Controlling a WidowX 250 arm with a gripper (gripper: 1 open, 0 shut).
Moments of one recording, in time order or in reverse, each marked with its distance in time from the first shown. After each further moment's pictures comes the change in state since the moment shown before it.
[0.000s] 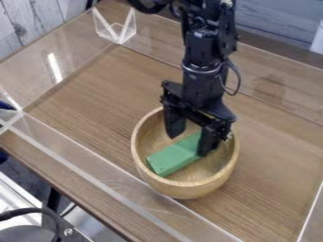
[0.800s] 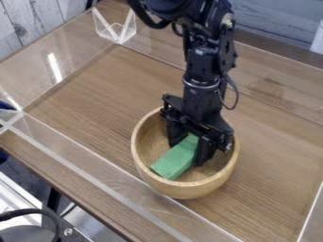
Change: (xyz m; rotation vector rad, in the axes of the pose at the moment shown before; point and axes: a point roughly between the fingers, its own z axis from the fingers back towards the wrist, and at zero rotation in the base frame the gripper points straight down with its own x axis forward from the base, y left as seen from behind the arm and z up) arm 0.003 0.002 -0.021 -0.001 0.037 0.000
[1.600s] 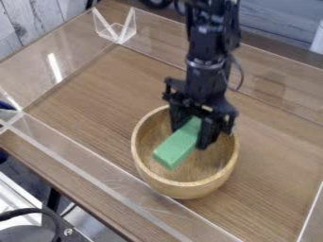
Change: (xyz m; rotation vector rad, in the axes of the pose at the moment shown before) arm 0.003 0.000 0.034 0.002 -0.032 0.007
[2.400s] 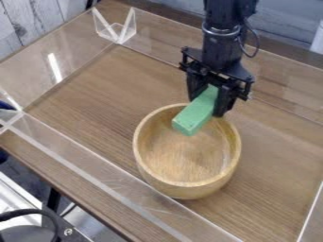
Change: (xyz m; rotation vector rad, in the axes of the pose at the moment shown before) arm 0.038 0.014 0.012 0.007 -0.062 0.021
